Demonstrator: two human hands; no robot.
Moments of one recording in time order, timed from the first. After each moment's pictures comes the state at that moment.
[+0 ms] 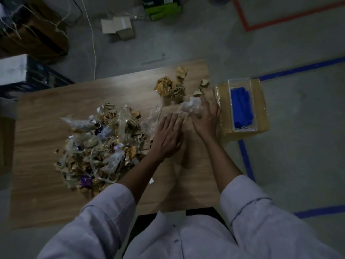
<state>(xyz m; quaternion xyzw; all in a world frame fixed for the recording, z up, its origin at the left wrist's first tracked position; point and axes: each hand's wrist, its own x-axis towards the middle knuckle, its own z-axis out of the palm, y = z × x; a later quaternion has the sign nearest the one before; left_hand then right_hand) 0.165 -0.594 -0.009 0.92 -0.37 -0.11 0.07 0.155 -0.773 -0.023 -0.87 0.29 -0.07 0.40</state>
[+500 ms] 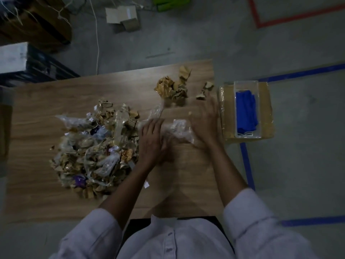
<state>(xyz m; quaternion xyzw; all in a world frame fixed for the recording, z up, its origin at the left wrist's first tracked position) 0.159 -0.569 -0.002 0.97 -0.18 -0.01 0.18 0.175 -0.784 -0.020 -0.92 0.14 -0.06 0.36</state>
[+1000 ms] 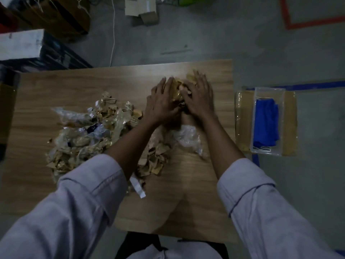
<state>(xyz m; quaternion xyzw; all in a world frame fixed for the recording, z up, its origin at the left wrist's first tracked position) 0.301 -0.612 -0.009 0.97 -0.12 -0.15 0.14 0.297 -0.773 -0.065 -0.94 0.05 0.01 0.34</state>
